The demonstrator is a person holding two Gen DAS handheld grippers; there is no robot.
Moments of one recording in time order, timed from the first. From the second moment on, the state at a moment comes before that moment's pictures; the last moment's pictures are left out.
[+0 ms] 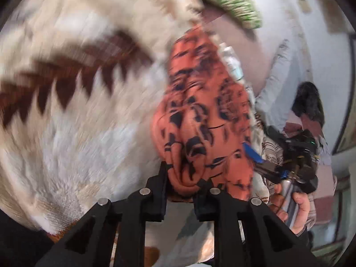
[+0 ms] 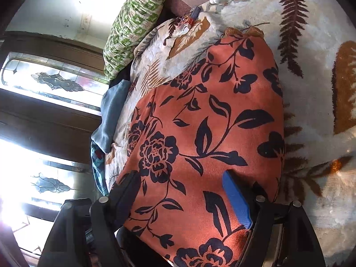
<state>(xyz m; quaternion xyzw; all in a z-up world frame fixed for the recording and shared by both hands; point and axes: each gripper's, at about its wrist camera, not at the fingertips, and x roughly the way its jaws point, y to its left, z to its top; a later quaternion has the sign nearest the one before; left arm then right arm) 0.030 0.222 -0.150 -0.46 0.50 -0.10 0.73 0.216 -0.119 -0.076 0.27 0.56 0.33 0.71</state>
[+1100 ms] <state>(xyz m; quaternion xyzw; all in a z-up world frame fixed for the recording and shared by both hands) 0.145 0.179 -0.048 -0.12 0.47 0.00 0.88 0.215 -0.131 -0.082 0.29 0.55 0.37 0.69</state>
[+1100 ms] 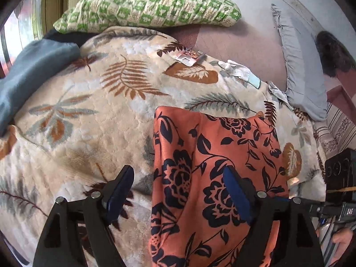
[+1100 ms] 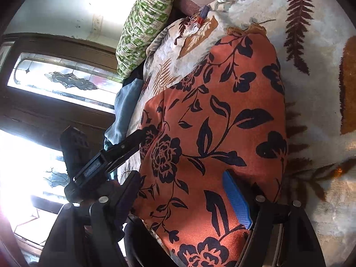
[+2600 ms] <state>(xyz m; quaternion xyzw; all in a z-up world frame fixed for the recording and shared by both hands) 0.113 0.069 0.011 -0.18 0.44 -0.16 0.87 0.196 -0.230 0.004 0.25 0.49 0.32 0.77</state>
